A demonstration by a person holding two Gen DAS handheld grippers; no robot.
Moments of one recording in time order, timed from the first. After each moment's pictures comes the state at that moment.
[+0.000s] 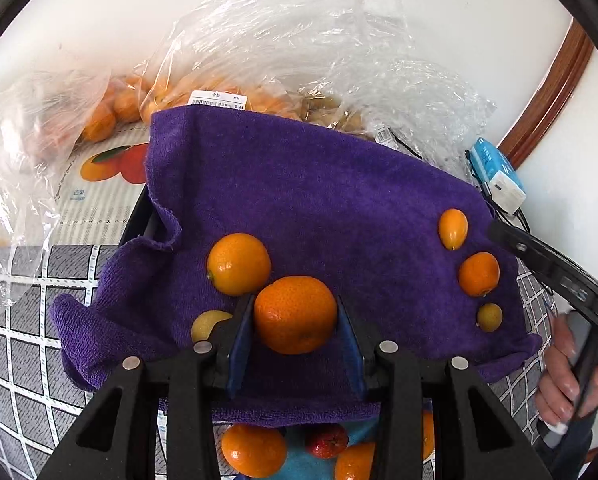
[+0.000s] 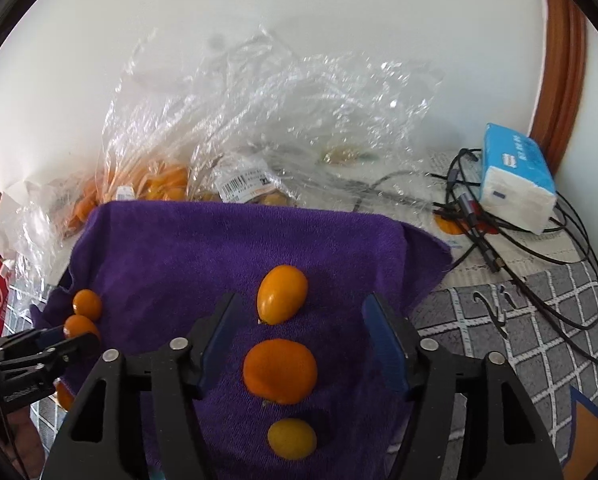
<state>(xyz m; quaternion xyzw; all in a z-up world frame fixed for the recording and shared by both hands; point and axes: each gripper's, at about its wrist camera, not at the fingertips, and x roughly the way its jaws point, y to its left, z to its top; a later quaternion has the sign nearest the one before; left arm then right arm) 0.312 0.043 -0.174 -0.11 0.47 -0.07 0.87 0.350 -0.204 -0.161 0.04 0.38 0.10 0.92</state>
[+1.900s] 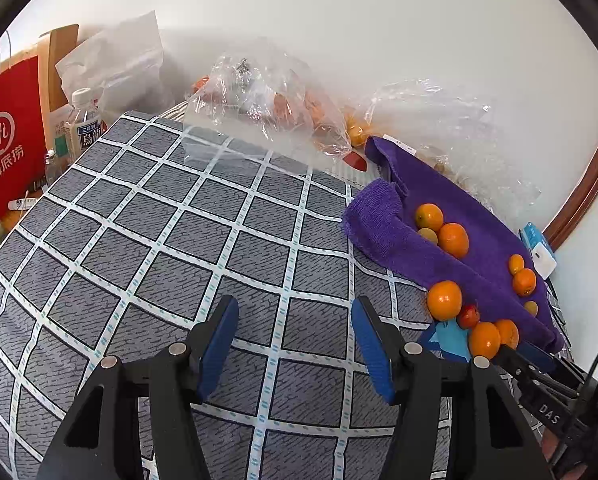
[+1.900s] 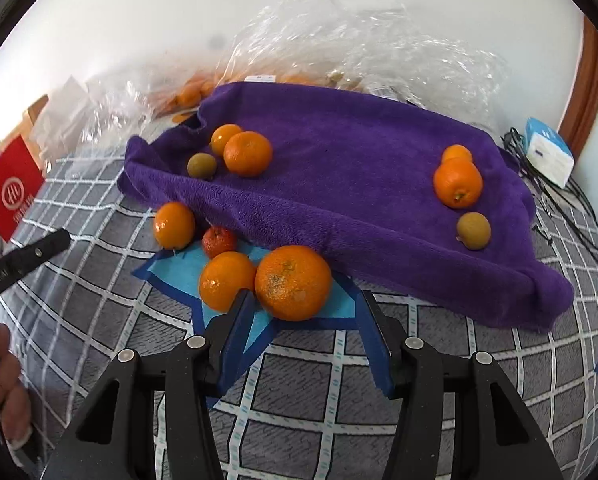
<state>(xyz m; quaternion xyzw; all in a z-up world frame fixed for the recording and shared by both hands) 0.143 0.165 -0.198 -0.21 0.35 0.09 0.91 0.204 -0.082 -0.209 -0.06 0.39 0.14 0.91</state>
